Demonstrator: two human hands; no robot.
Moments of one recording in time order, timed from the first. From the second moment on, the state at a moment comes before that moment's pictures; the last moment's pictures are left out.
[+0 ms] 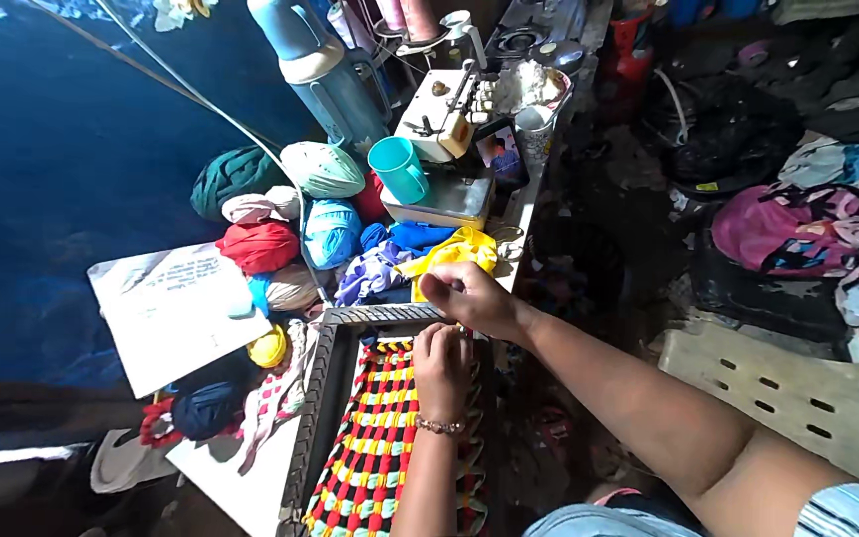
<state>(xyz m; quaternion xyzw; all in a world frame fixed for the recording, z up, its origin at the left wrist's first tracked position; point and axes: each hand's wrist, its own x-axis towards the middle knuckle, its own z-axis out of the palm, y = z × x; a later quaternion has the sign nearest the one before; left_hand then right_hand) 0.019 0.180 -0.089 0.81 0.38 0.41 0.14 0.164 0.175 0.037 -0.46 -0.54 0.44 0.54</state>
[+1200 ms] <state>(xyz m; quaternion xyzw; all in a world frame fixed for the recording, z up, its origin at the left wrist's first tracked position) 0.005 0.177 -0.074 0.77 0.42 0.33 0.34 0.151 0.161 -0.010 -0.46 -0.29 0.39 0.74</state>
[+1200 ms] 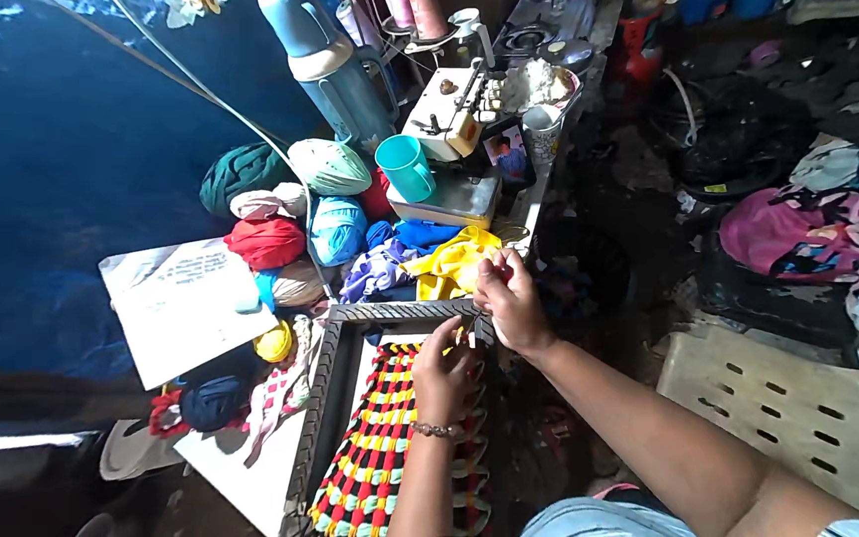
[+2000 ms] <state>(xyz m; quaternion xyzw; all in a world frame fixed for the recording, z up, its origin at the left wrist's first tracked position) -0.020 0.198 -0.054 0.62 0.47 0.24 0.58 0.166 0.150 -0.072 -0.16 -0.05 0.59 0.79</state>
